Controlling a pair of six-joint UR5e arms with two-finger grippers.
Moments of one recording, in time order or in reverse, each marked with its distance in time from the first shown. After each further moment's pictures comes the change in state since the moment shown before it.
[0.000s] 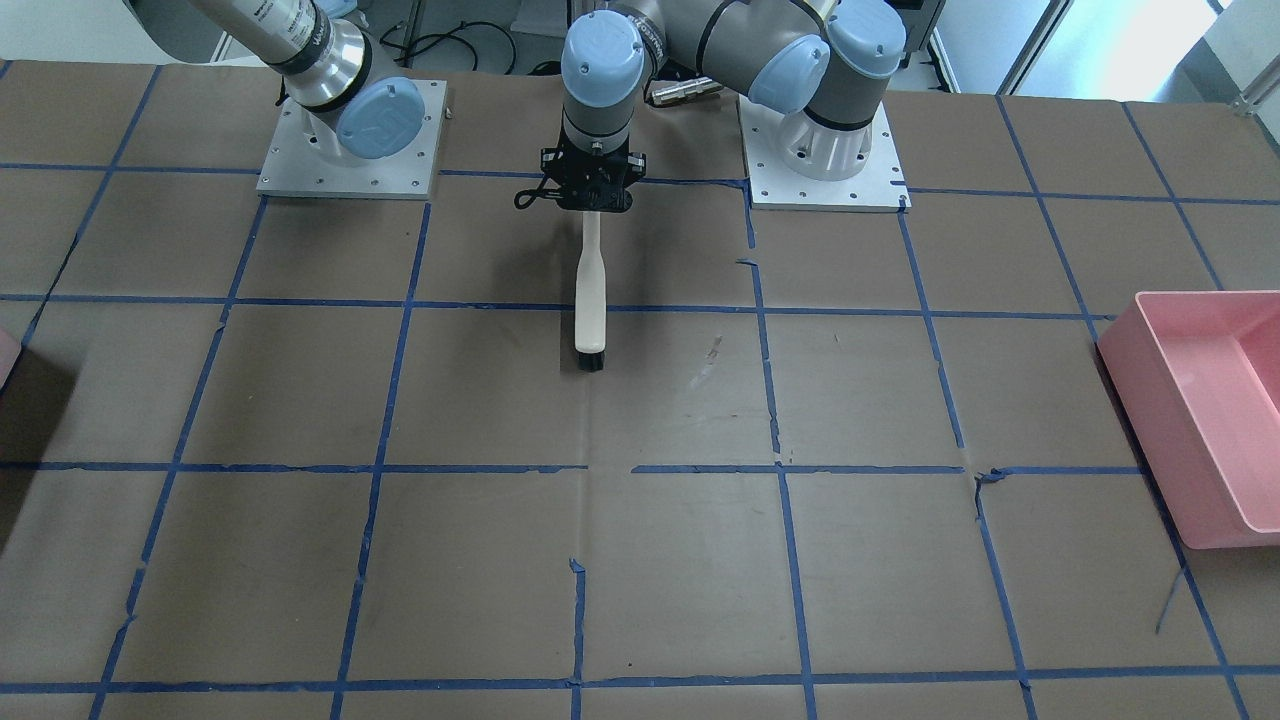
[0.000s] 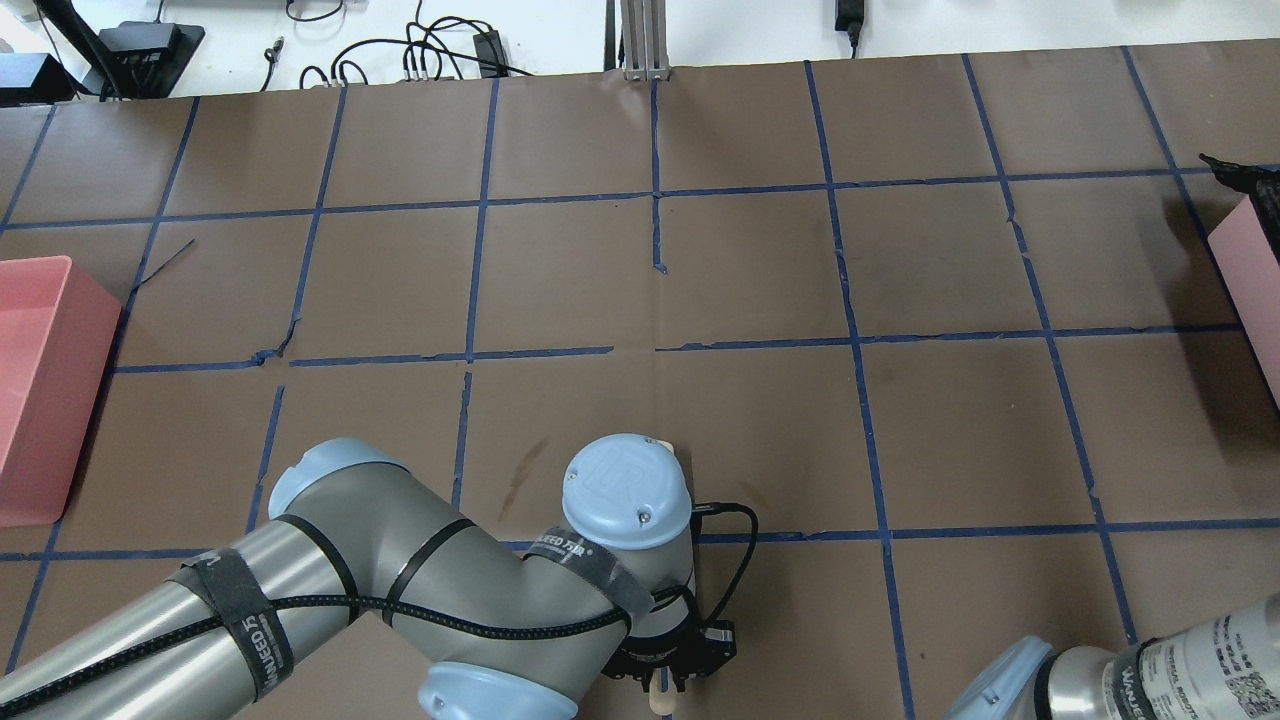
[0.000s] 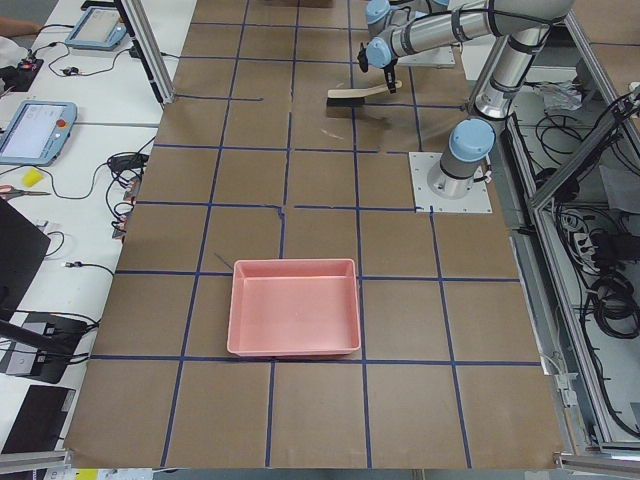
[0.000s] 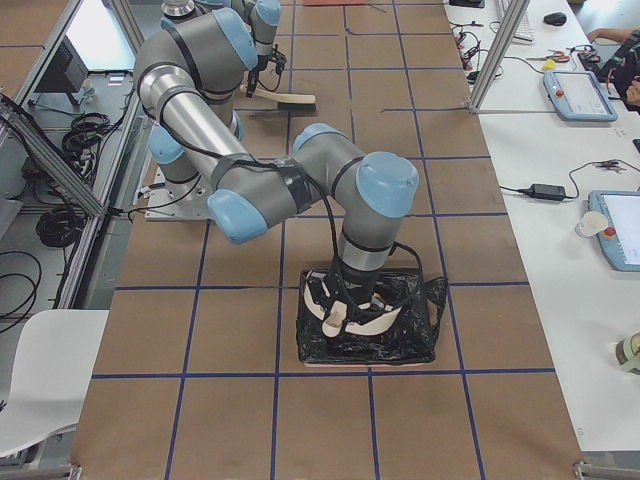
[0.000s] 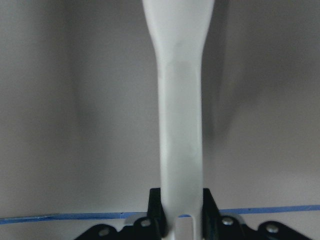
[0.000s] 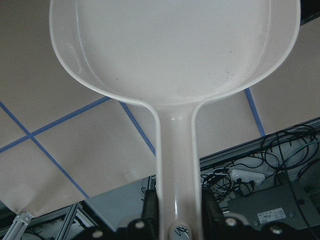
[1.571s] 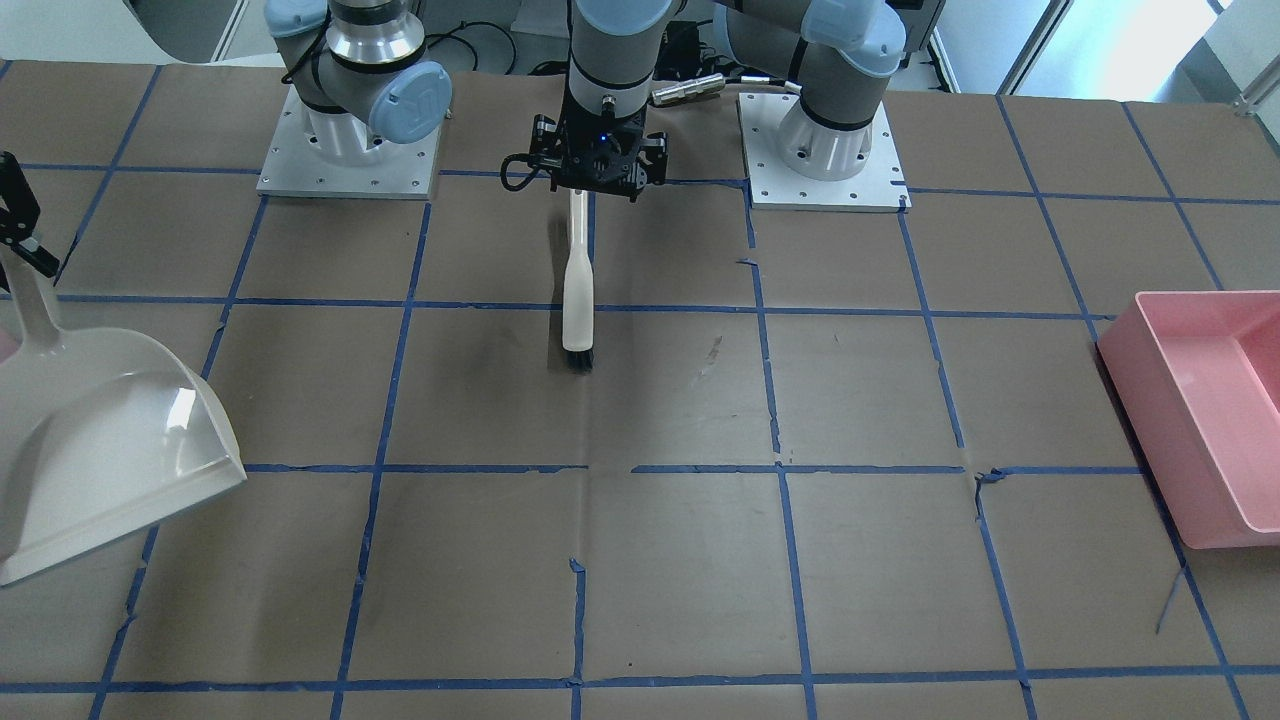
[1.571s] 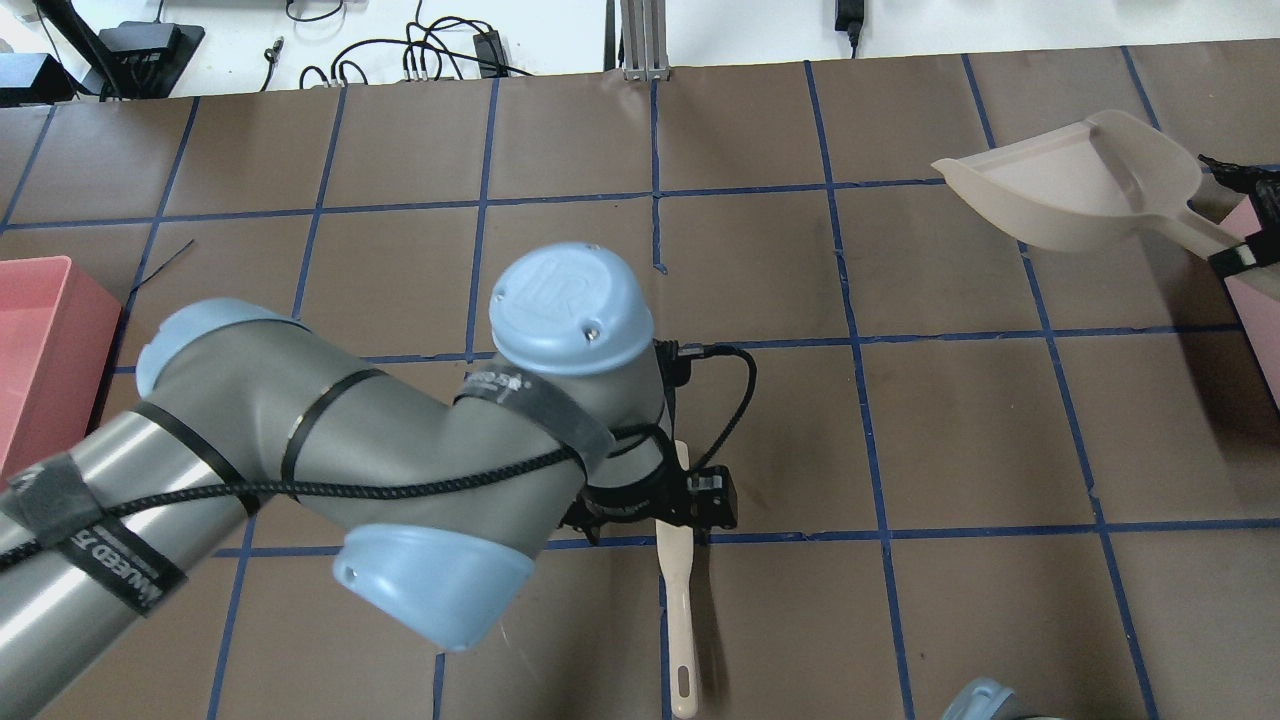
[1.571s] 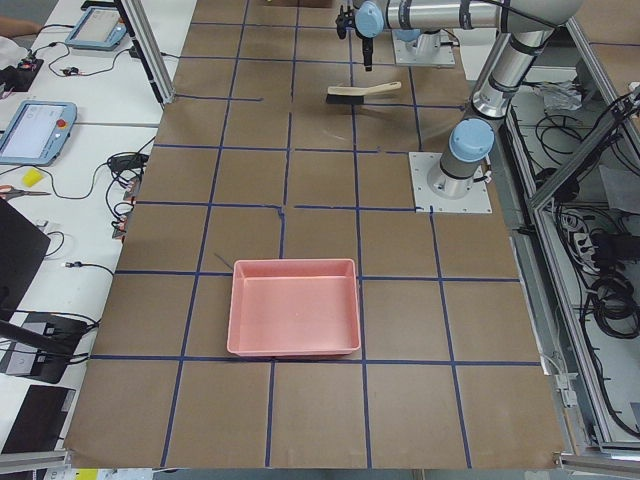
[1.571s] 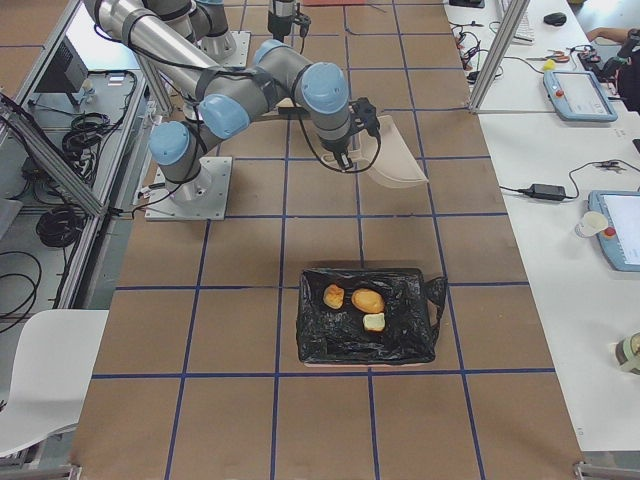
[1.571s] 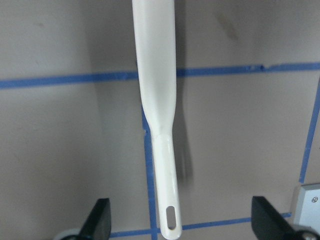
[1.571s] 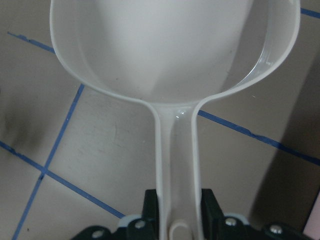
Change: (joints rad) left arm 0.149 0.070 0.276 -0.209 0.097 0.206; right arm 0.311 -0.487 0.743 -0.081 0.593 1.089
